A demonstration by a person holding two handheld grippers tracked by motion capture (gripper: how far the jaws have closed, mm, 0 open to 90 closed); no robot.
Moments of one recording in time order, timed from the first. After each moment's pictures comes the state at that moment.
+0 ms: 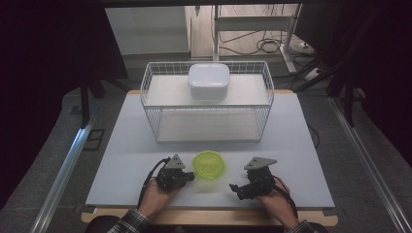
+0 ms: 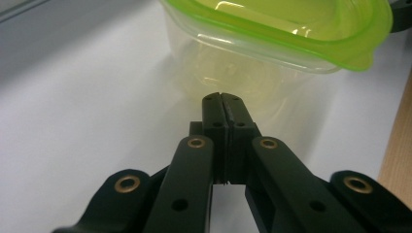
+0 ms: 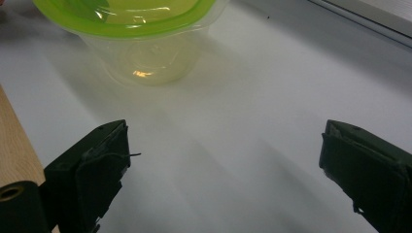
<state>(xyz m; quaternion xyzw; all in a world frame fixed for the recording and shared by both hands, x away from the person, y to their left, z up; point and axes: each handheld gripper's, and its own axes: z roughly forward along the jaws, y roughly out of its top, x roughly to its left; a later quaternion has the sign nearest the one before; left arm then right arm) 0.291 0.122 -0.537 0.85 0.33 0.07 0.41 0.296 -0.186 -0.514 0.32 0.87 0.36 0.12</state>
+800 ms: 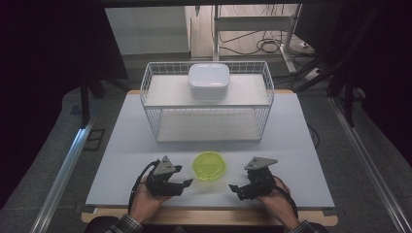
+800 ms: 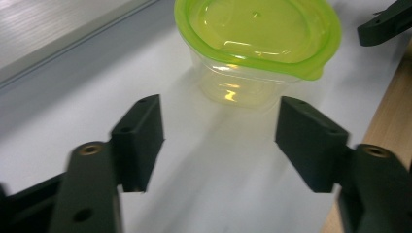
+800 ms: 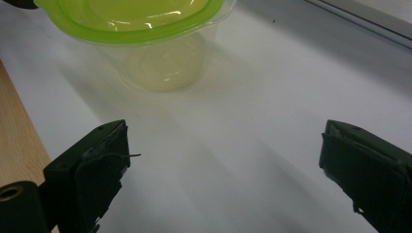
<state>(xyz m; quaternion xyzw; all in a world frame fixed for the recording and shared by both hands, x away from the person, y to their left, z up) 0.263 0.143 -0.512 0.83 0.34 0.12 0.42 0.295 -0.187 -0.512 0.32 0.87 0.37 0.11</state>
